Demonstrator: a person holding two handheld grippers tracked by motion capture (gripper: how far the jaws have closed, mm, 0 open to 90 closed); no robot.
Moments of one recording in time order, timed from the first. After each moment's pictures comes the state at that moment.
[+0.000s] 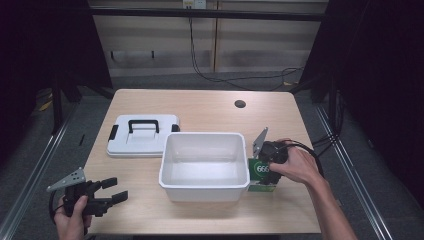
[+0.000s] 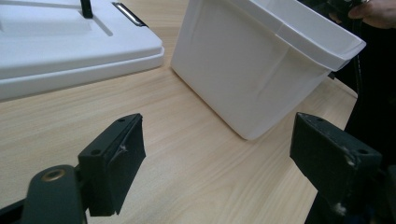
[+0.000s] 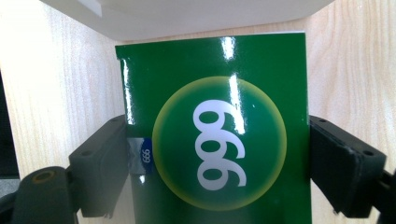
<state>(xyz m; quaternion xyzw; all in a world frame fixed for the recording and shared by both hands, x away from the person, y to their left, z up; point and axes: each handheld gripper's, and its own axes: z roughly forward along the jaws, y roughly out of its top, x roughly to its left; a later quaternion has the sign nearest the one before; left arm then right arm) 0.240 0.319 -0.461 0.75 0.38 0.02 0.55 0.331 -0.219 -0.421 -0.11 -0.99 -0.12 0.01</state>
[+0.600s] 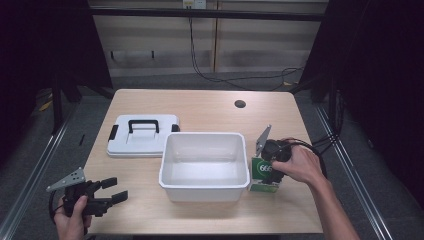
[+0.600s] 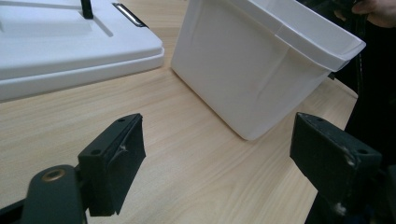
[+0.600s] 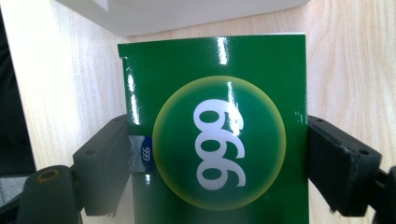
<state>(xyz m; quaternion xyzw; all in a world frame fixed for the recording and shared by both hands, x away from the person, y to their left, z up) 0.240 0.319 -0.461 0.75 0.38 0.02 0.55 0.330 -0.225 -0.413 -0.13 -0.99 -0.11 0.02</state>
